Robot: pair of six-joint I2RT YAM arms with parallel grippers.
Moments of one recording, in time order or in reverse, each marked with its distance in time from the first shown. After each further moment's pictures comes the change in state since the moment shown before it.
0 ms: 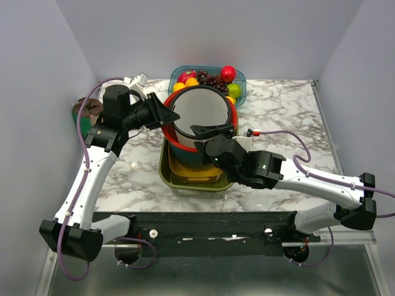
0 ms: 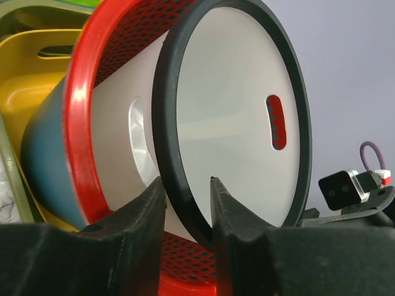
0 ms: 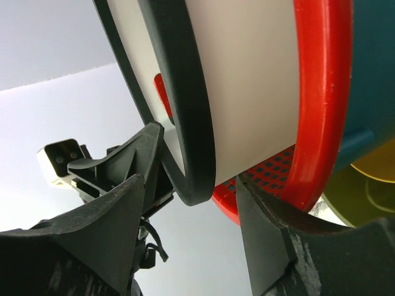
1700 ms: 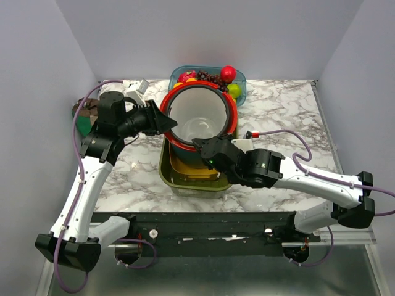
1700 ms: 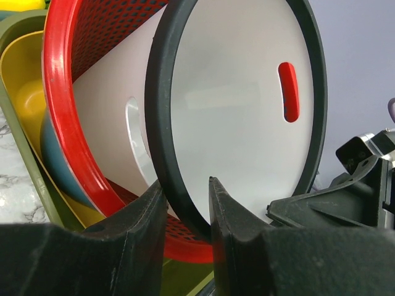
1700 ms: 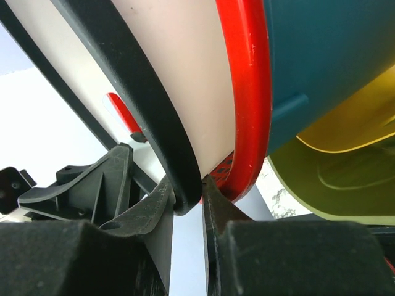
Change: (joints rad) left arm 0.002 -0.095 -0.035 -0.032 0.033 0.163; right arm 0.021 0.037 0.089 -0.219 -0.042 0.046
